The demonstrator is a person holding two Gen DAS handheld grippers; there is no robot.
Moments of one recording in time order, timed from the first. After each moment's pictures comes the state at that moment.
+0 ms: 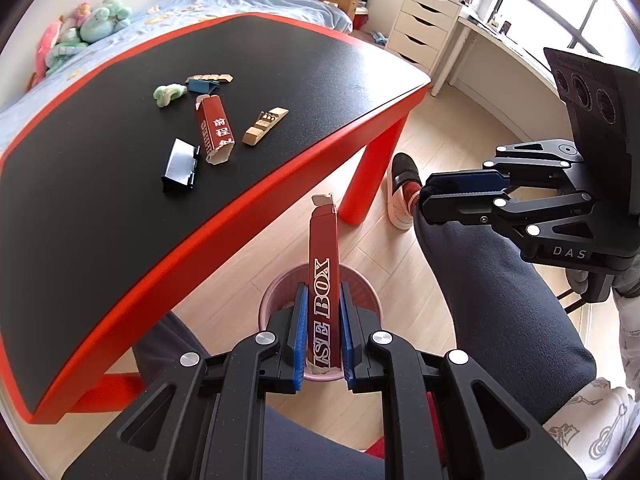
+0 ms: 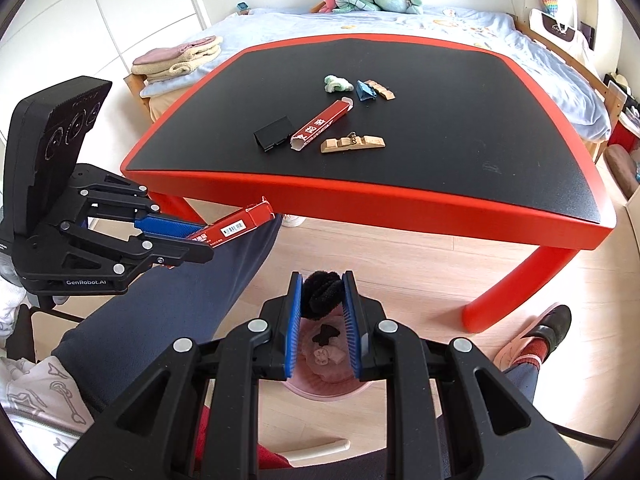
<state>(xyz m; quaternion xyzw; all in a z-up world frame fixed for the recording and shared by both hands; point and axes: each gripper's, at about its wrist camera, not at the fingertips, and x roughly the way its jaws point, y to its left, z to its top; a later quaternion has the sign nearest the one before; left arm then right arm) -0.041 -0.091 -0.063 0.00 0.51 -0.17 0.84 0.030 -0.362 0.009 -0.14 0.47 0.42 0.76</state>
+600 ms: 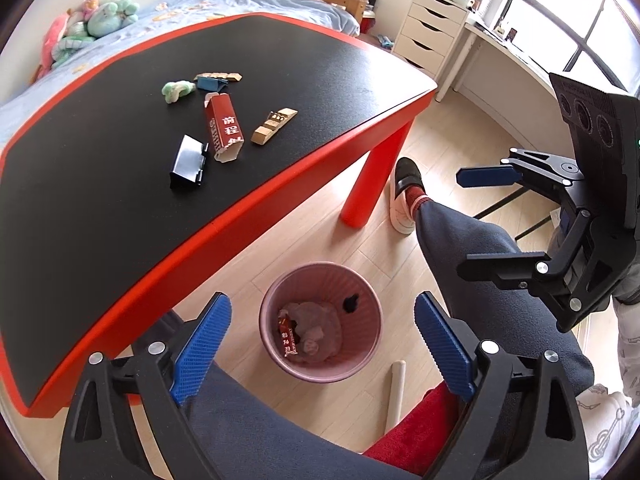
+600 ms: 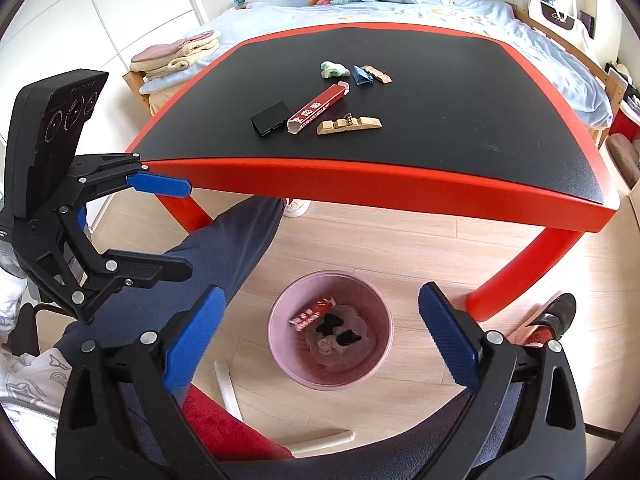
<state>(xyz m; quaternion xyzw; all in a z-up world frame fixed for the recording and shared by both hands) -0.040 -0.085 -0.065 -0.01 0.51 -0.16 0.85 0.030 -0.369 0.000 -0.13 0.49 0.42 0.75</state>
